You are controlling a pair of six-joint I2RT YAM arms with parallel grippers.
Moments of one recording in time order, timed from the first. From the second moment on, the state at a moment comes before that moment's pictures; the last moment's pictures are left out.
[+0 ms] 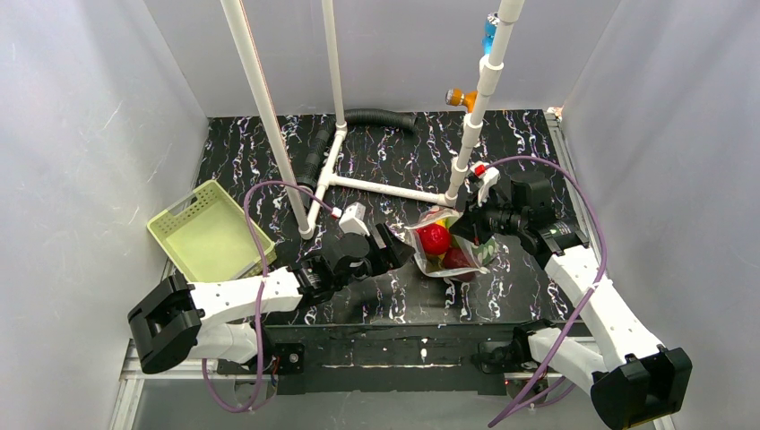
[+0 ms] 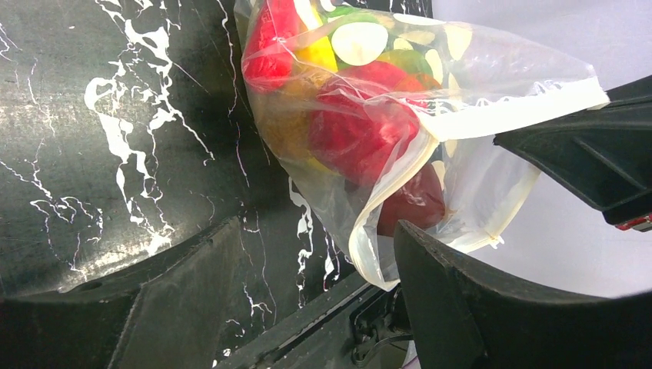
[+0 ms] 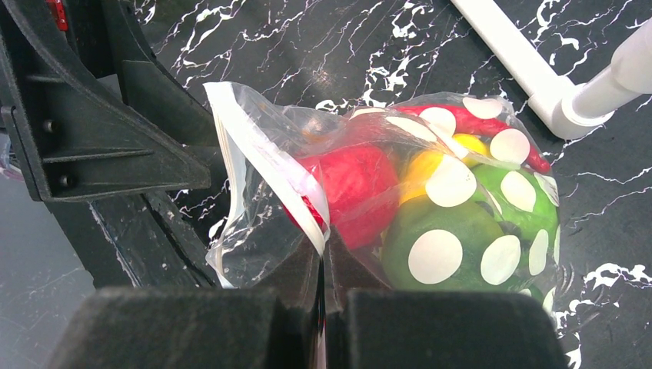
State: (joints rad) left arm -1.04 1.23 0.62 0.16 -0.27 -1.09; right arm 0.32 0.98 0.87 -0.52 -0.62 -0.06
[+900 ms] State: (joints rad) left arm -1.02 1.35 0.68 0.24 -0.22 -1.09; right arm 0.32 0.98 0.87 -0.52 -0.62 -0.08
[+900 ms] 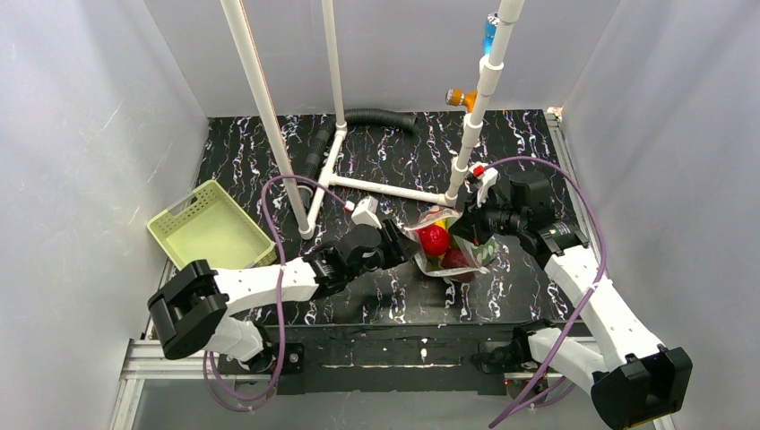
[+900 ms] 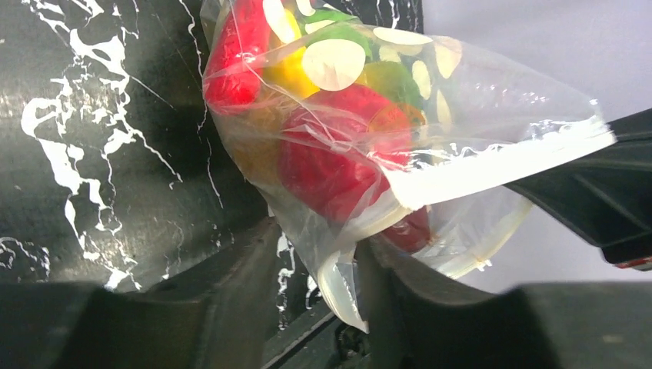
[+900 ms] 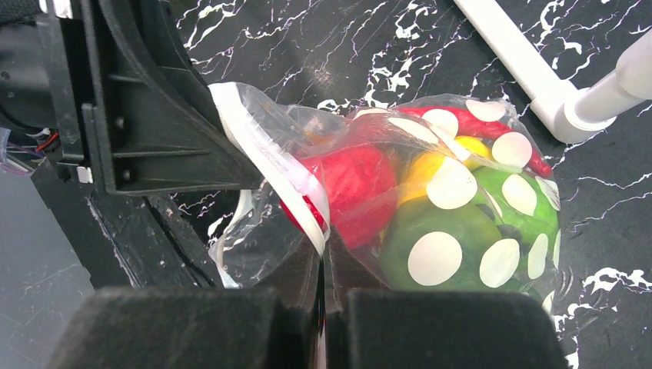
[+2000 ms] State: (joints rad) left arm -1.02 1.12 0.70 -0.15 -0.25 -1.11; right arm 0.36 1.01 0.87 -0.53 -0.58 -0.11
